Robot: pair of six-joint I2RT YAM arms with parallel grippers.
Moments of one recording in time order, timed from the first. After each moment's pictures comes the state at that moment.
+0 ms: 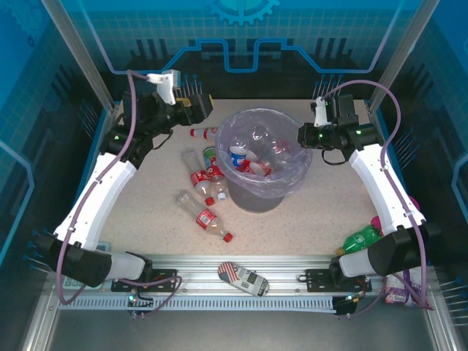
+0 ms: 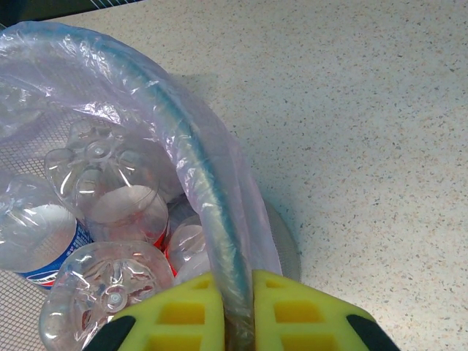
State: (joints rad) left arm -0.27 1.34 1.49 -0.44 0.28 -0.47; right arm 0.20 1.41 1.48 -0.89 -0.20 0.29
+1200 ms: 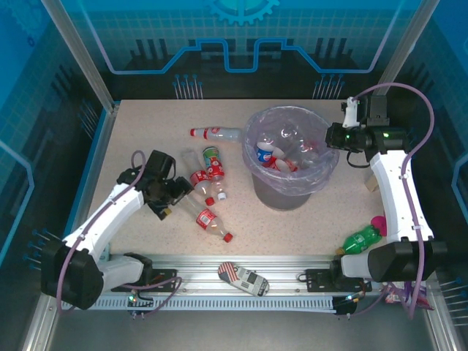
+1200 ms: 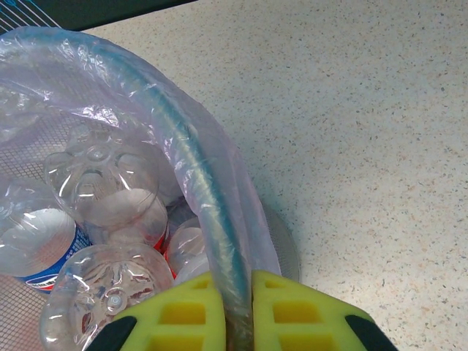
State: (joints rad) left arm -0.27 1.18 0.87 -0.94 0.15 -1.10; right arm -0.01 1.34 1.49 -0.99 -0.19 0.20
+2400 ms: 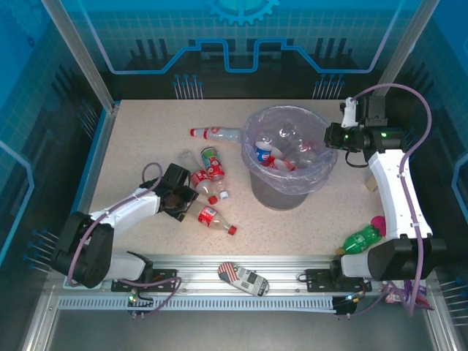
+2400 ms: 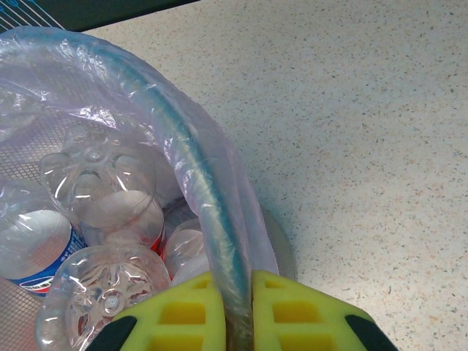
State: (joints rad) left arm -0.35 1.34 0.67 -0.52 0.06 -1.40; right arm -0.01 1.35 1.47 -0.95 -0.21 0.20
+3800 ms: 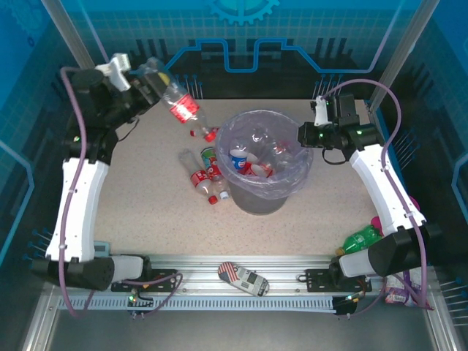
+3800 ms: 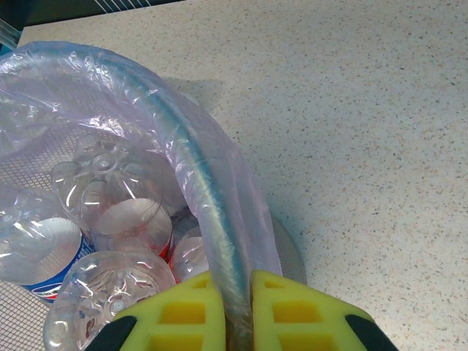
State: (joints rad) left arm -0.06 1.33 1.68 -0.50 0.49 -0.75; right arm 0.21 1.41 1.49 -0.88 -0.20 0.27
